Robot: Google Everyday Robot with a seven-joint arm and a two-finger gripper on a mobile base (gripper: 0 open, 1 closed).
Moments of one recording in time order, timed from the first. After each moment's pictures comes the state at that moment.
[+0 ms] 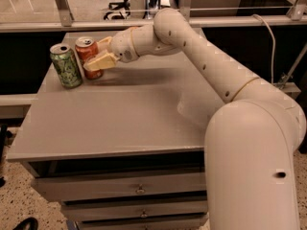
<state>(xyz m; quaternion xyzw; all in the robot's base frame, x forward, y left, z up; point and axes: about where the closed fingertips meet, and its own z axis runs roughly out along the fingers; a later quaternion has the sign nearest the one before) 0.712 0.181 0.874 -0.61 0.53 0.36 0.46</state>
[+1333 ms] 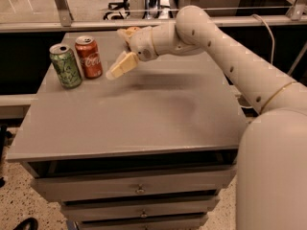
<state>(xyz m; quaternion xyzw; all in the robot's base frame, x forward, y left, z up) 0.707 0.127 0.887 -0.60 0.55 0.33 0.48</state>
